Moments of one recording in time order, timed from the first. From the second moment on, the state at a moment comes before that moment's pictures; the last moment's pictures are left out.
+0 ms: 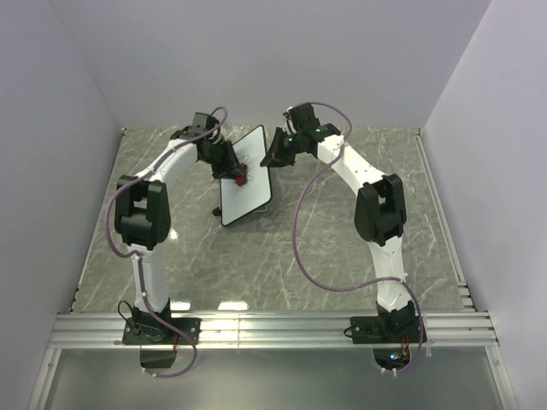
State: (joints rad) left arm -0.22 2.05 1.68 -0.66 0.47 -0.53; right arm 0.46 2.22 2.04 -0.64 -0.48 0.68
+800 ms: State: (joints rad) left arm -0.18 1.93 1.36 -0.50 0.54 -0.55; right arm 0.45 2.22 2.05 -0.70 -0.48 0.66
